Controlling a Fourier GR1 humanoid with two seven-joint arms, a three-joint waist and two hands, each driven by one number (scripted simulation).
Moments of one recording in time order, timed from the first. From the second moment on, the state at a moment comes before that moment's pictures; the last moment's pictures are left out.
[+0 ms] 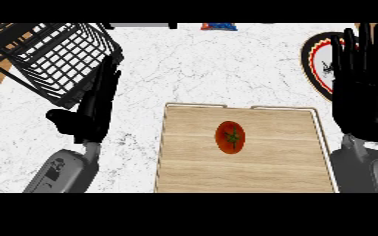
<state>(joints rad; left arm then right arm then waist) -0.27 0.33 -0.36 -1.47 0.39 0.45 -0.10 -0.25 -0.24 -0.02 -1.72 -0.47 -0.20 -0.18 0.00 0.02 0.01</state>
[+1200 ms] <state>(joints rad) -0.05 0.35 -0.38 -1.40 0.43 0.30 0.09 -0.46 -0.53 0.03 -1.25 -0.13 0.24 -0.61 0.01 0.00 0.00</state>
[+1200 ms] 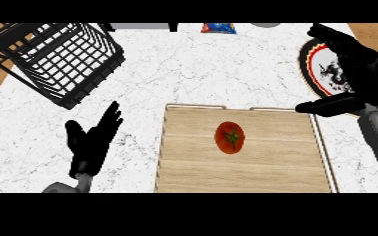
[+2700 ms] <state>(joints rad) -0.02 0.29 -0.28 -1.42 0.33 0.22 0.16 -0.24 -0.40 0.40 -1.74 0.52 0.29 -0.05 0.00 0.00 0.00</state>
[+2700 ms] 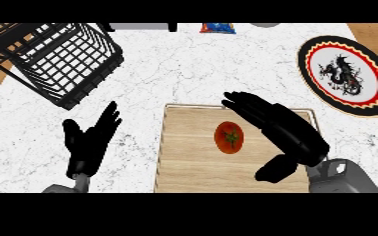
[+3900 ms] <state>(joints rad) 0.01 0.19 -0.18 -1.44 0.20 0.15 0.18 -0.24 -0.19 0.40 -1.56 0.90 0.26 -0.08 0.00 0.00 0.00</state>
